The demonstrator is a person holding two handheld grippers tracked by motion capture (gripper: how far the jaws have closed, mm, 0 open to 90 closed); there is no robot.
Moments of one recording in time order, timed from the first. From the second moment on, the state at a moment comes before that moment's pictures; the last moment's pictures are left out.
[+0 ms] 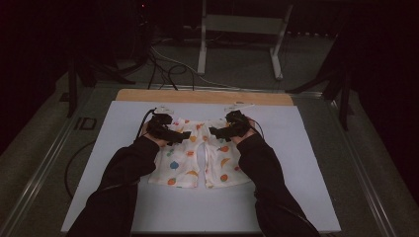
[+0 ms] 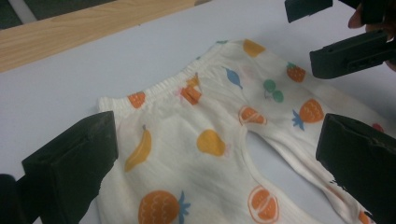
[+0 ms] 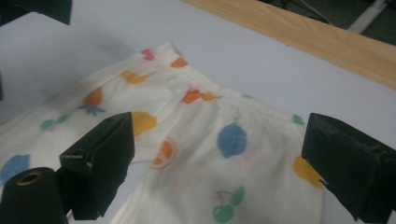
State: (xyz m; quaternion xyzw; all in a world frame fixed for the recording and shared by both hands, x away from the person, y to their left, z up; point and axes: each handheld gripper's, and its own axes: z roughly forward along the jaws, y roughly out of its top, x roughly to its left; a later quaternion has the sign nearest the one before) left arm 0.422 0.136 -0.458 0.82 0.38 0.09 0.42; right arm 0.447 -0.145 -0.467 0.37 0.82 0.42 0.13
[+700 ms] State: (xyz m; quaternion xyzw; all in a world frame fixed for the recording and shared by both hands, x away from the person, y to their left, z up) left arm 0.375 0.150 -0.451 0.83 0.33 0.08 0.45; right arm 0.407 -0.163 -0.468 0.33 0.83 0.43 0.12
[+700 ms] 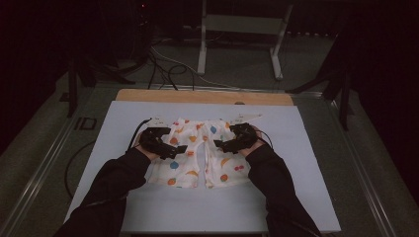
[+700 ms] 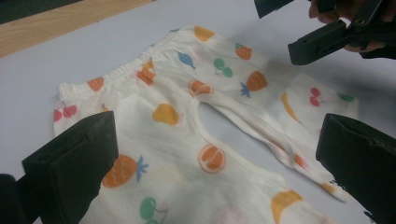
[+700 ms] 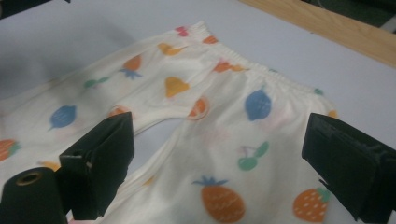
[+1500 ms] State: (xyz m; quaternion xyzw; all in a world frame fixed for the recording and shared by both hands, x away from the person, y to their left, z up) left arm 0.300 0.171 -0.475 0.84 0.30 0.07 0.44; right arm 0.318 -0.194 -0.482 0.29 0.84 0.45 0.11
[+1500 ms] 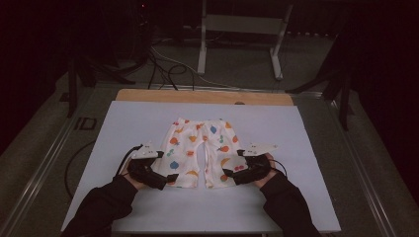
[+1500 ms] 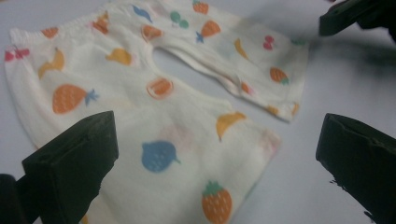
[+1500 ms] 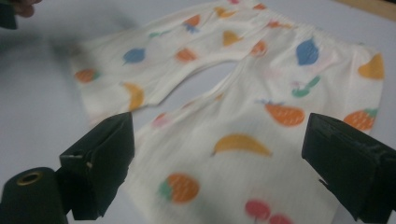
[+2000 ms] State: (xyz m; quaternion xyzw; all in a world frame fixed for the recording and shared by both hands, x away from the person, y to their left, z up) left arm 0.261 0.203 -0.494 0.85 0.31 0.09 0.43; right arm 0.279 -0.220 -0.492 0.28 0.84 0.44 0.11
